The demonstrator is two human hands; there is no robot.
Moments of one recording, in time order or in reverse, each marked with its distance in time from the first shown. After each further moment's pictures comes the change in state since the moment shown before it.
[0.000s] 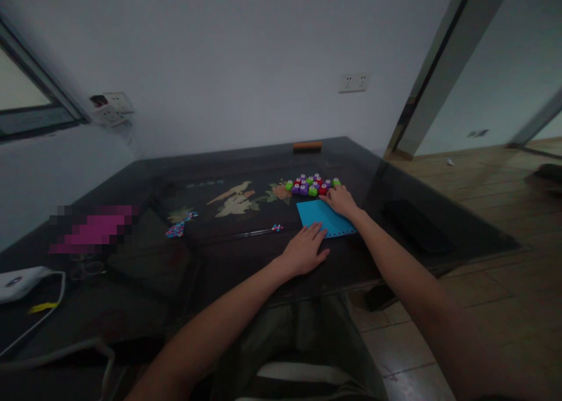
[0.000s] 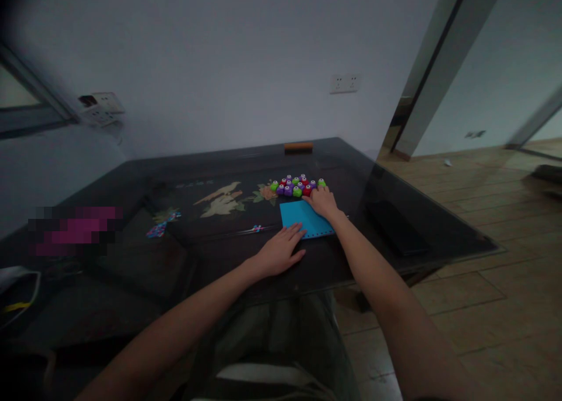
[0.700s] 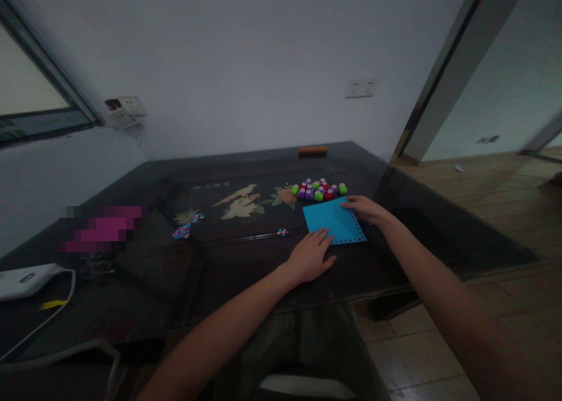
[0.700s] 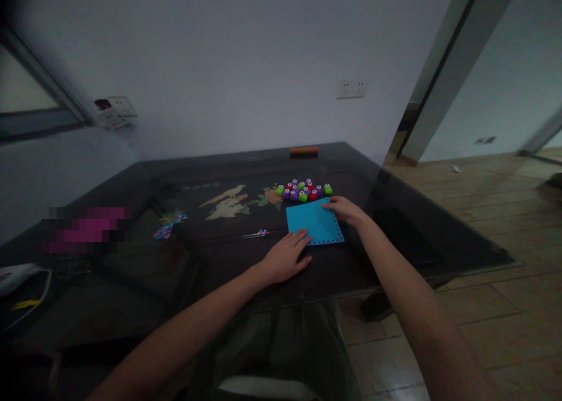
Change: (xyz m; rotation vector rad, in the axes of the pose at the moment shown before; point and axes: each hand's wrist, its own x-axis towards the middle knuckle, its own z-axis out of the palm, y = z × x) left_hand -0.001 -0.002 0.005 -0.011 0.048 0.009; right_hand -0.019 0.034 -0.020 1.058 -0.267 0.360
